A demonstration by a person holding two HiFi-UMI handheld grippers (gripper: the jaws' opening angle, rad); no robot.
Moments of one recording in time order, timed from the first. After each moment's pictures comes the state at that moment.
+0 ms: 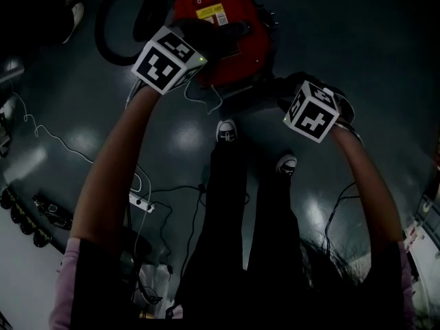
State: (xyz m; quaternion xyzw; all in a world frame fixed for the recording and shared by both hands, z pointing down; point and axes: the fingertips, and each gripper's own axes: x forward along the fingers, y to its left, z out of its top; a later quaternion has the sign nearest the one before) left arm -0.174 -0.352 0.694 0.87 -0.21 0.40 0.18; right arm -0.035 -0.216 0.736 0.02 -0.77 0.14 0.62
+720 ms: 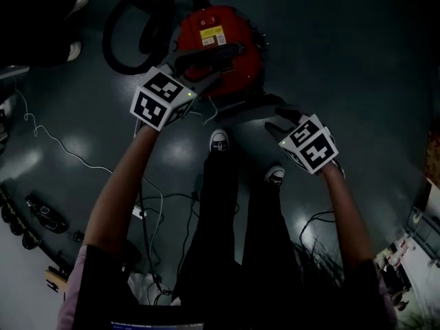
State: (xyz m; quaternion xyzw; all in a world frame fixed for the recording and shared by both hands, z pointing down) left arm -0.177 -0.325 0.619 0.89 -0.28 0.29 0.22; right arm -0.041 -0.198 0.654 0.15 -0.81 0.27 0.50
